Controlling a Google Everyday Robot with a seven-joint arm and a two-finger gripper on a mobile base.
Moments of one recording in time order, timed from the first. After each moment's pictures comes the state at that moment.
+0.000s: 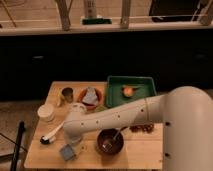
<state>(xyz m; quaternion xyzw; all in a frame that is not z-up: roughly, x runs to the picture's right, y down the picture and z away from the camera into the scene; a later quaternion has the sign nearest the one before) -0.161 0.292 0.745 -0.30 -0.25 -0.31 0.87</state>
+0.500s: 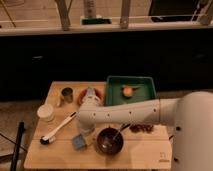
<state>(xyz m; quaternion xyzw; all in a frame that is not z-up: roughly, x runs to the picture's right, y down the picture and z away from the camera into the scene) -0.125 0.245 0.781 -0.30 -0.22 -0.28 0.89</state>
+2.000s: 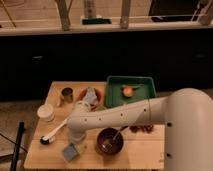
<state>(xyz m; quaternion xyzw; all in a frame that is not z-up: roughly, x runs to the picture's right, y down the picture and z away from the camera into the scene) -0.152 0.296 0.746 -0.31 -0.27 -0.33 0.85</state>
